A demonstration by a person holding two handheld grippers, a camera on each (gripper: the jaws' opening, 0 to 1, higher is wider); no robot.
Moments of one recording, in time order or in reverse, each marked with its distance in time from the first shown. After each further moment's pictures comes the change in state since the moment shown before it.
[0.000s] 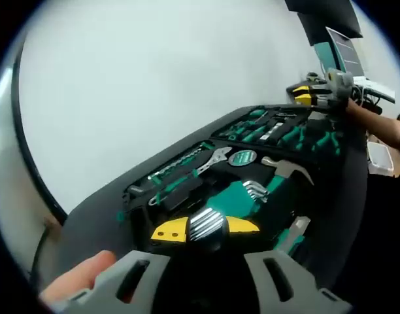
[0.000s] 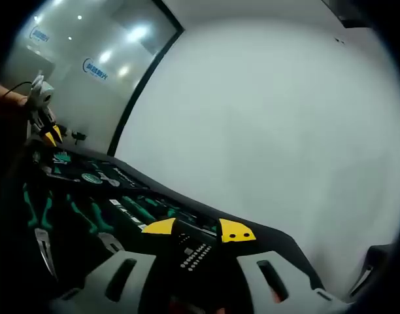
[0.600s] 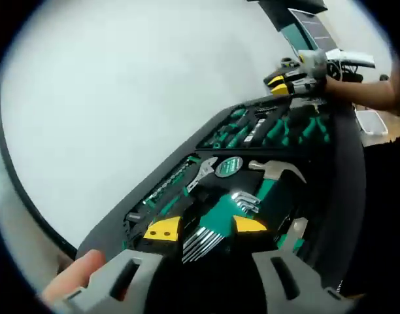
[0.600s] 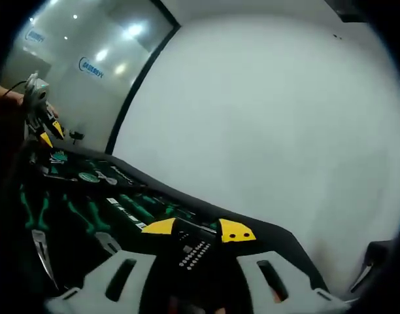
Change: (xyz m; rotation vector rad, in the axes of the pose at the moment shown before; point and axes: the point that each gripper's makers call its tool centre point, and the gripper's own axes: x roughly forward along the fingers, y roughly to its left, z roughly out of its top) left arm -0.004 -0.006 0.018 0.175 -0.046 -0.006; right arm 0.006 -0.008 -0.004 0.015 0.012 -0.010
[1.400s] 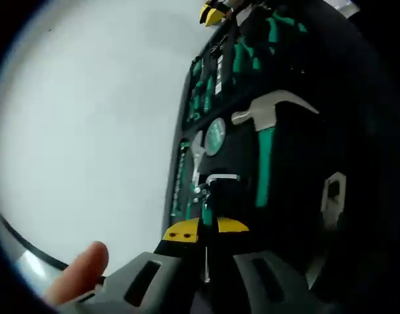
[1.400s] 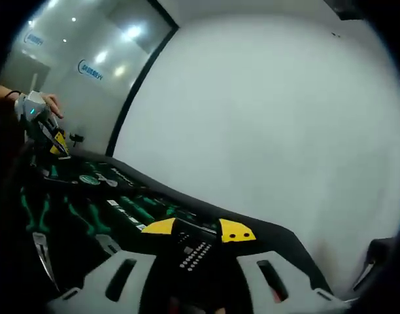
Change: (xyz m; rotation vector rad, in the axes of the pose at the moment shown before) left arm 0.044 -0.014 -0.008 0.654 0.259 0.048; right arm 0.005 0.001 -0.003 0.019 0.004 0.006
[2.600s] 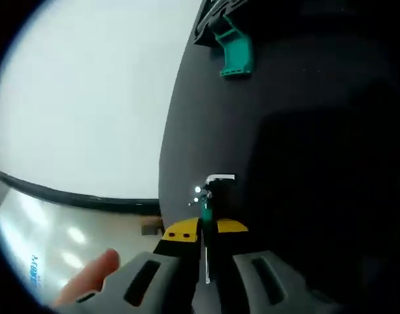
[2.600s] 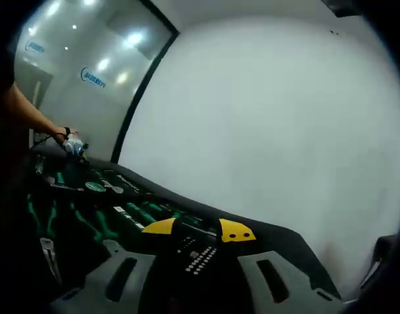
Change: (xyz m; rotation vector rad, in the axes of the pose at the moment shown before) left arm 0.089 0.087 -0.326 -0.075 0.481 0.128; right arm -0.005 0.006 0.008 0.035 -0.035 0.035
